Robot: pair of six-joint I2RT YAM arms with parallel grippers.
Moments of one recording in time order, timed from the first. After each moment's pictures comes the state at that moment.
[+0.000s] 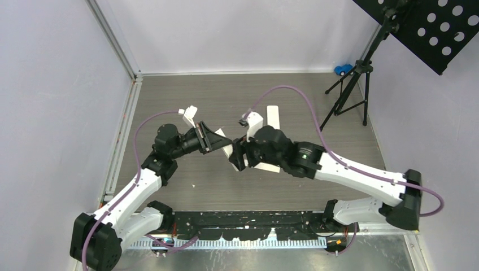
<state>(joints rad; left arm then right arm) -0.42 0.93 0.56 0.25 0.65 -0.99 1.11 1.17 1.09 -0.40 0.17 0.46</state>
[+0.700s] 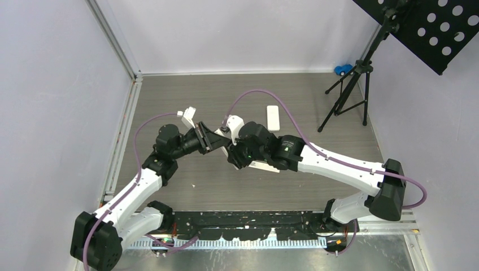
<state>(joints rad) -0.42 0.95 0.55 0.23 0.60 -1.02 1.10 1.38 1.22 -0.48 0.08 0.18</state>
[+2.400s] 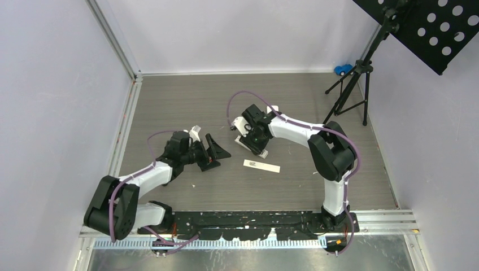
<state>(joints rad) -0.34 1.23 0.42 0.20 0.59 -0.96 0.70 1.92 1.35 -0.64 -0.09 -0.34</state>
